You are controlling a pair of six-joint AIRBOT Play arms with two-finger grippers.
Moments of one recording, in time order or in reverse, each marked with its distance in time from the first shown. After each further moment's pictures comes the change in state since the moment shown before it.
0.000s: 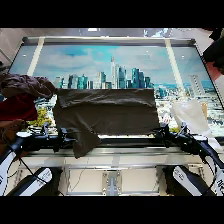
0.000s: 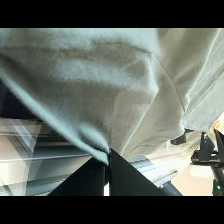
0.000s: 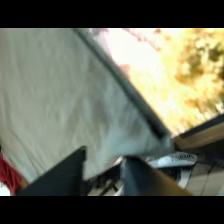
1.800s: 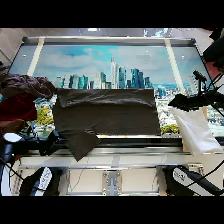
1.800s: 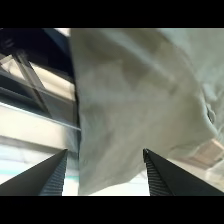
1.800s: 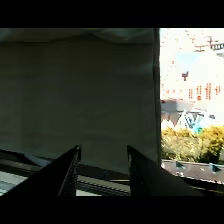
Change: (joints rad) left arm 0.092 0.268 0.029 0.290 -0.092 -0.230; right arm 0.147 -0.114 0.898 -0.531 0.471 -0.015
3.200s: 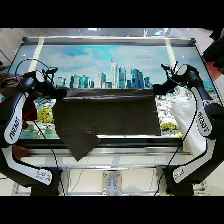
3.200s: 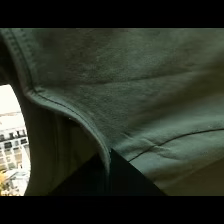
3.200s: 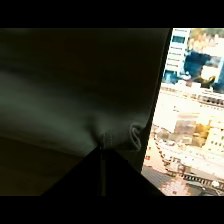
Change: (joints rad) left arm -0.460 -0.877 1.101 0.449 0.186 0.210; right arm 0.245 -0.663 0.469 -0.222 -0.134 0.006
